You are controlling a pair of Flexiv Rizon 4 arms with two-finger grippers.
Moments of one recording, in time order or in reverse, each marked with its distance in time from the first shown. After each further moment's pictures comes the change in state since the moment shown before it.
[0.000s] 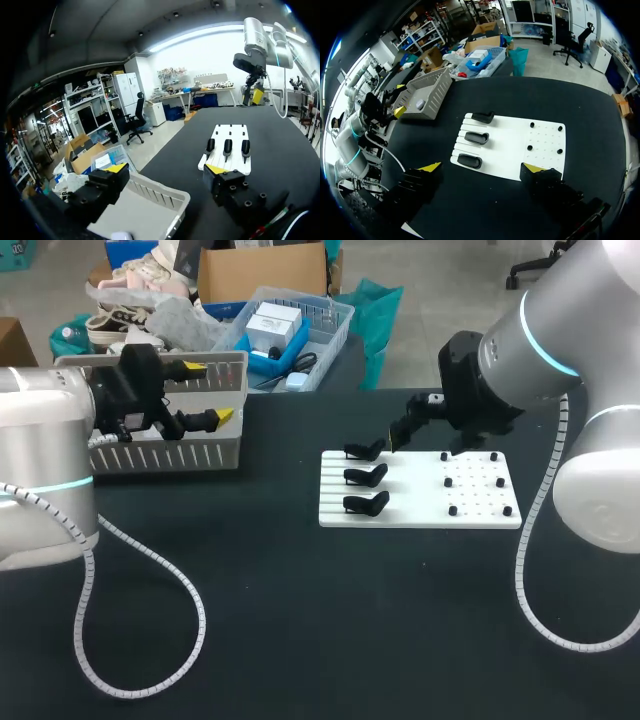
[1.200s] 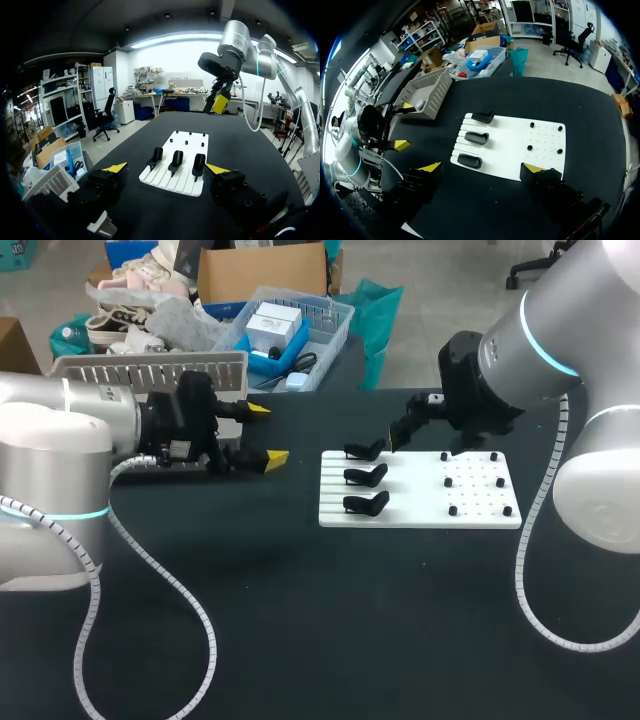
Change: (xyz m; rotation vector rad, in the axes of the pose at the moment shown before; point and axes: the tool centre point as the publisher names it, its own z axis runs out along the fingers) left arm -0.019 -0.114 0.029 0.276 0.003 -0.100; right arm 0.000 0.000 0.000 0.000 0.000 0.000
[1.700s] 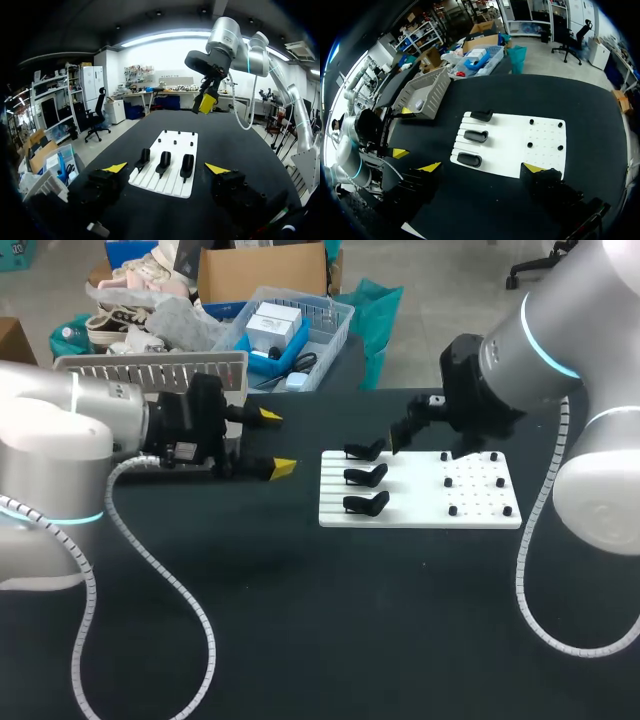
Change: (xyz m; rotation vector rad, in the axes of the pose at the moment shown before) left arm -0.003 -0.019 0.005 0.077 0.017 0.027; right arm 0.005 -0.002 0.002 -0.005 0.011 0.033
